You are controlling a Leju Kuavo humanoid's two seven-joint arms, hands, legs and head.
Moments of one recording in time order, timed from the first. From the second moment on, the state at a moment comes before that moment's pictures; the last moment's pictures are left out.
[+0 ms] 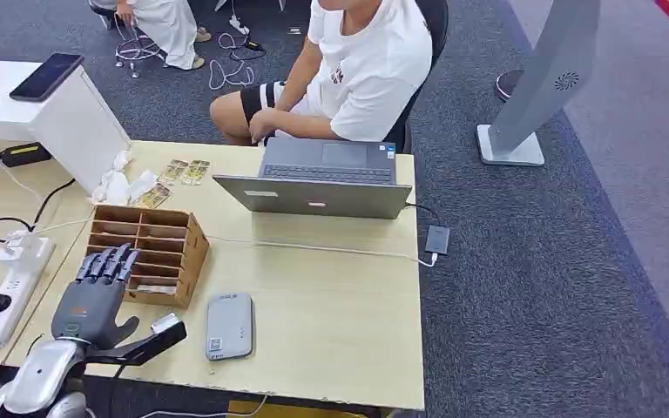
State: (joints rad) left arm 0.15 0.41 -0.07 -1.60 -1.20 0.04 0.20; right arm 0.03 0.23 -0.32 -0.22 0.74 -0.38 0.06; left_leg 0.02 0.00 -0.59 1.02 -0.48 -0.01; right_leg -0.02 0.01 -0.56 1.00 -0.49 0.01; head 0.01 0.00
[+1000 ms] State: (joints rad) left arm 0.18 0.40 -0.07 -1.61 -1.22 0.07 0.19; right arm 0.03 0.24 -0.35 -0.23 0.77 -0.38 0.03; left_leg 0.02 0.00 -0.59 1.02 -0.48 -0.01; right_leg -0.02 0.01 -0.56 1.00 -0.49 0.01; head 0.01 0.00
